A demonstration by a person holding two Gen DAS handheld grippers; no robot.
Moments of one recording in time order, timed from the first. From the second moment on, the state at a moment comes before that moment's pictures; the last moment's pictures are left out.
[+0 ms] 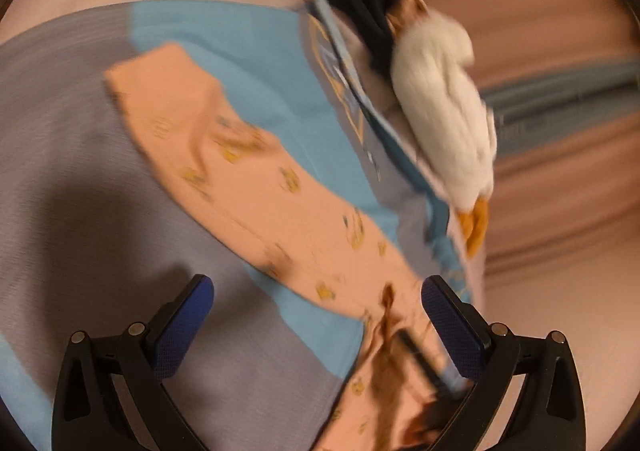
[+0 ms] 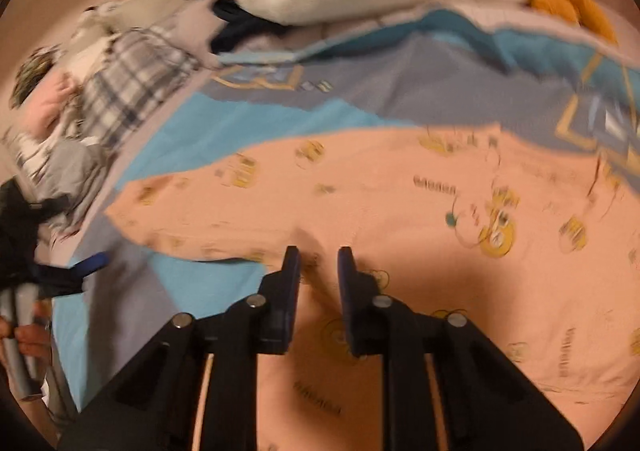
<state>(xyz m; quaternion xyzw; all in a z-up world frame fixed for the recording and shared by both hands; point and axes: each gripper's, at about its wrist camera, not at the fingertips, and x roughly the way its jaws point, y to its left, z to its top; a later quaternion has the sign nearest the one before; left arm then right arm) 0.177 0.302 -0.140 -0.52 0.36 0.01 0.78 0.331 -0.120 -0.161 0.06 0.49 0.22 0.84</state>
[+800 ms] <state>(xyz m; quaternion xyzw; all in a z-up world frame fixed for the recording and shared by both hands) 0.205 0.391 -0.197 -0.58 0.29 0.15 0.74 0.267 -0.160 -0.121 0.08 0.44 0.23 0.86</state>
